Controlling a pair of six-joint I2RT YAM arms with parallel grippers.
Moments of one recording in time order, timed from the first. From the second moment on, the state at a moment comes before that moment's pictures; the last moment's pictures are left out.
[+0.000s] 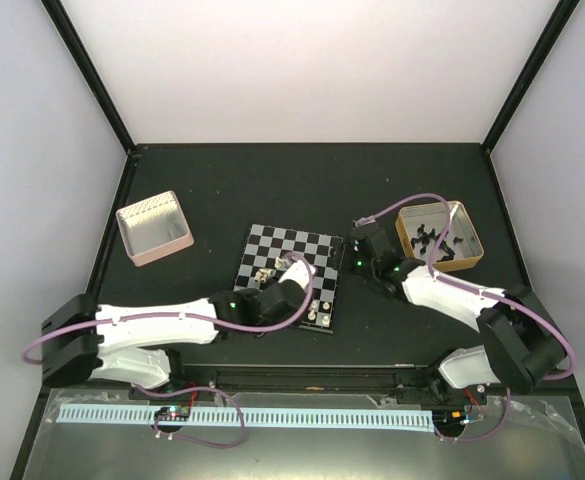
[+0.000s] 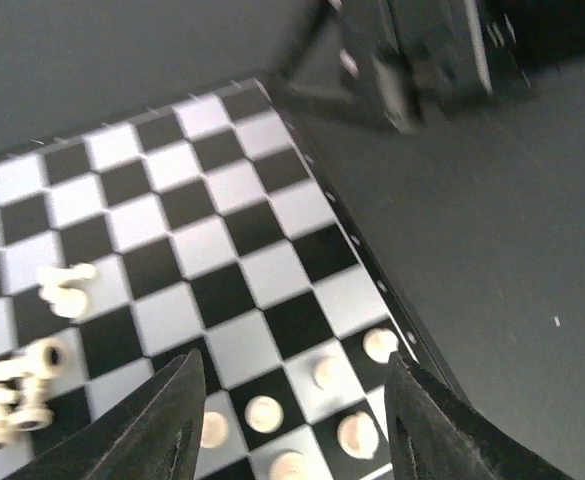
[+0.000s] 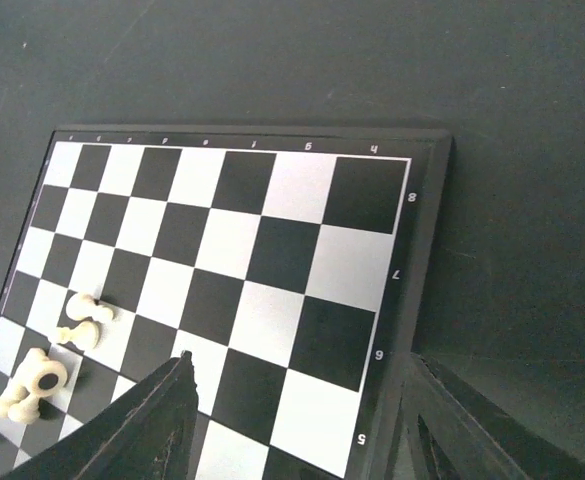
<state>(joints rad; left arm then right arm) -1.22 1.30 0.73 -0.20 -0.46 -0.44 0.64 1.38 0.67 -0.04 0.06 0.70</state>
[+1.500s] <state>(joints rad) -0.45 0.70 0.39 -0.36 -0.09 -0.69 0.91 1.94 1.32 -0.38 -0.09 0.35</state>
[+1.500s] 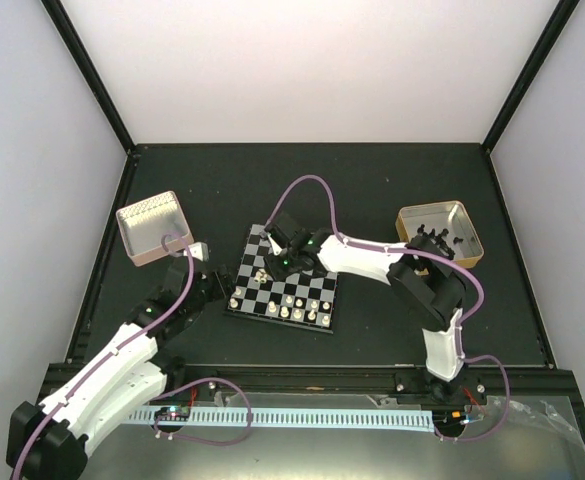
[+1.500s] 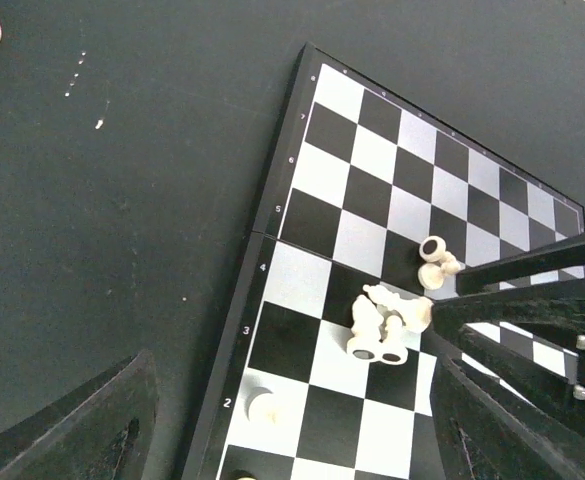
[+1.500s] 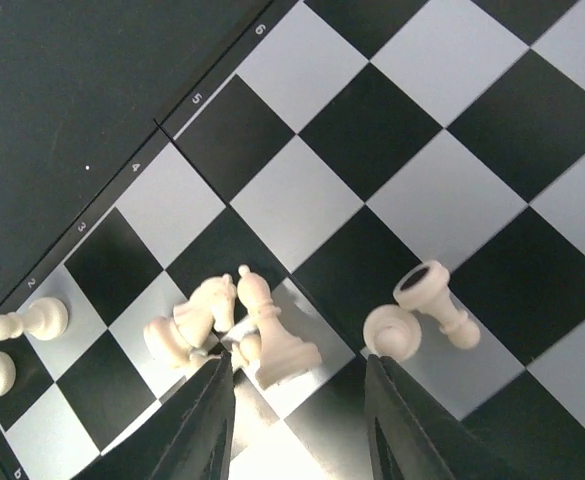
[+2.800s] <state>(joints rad) -0.43 0.70 0.37 -0.33 0.00 -0.71 0.91 2.05 1.40 -0.36 -0.08 0.31</state>
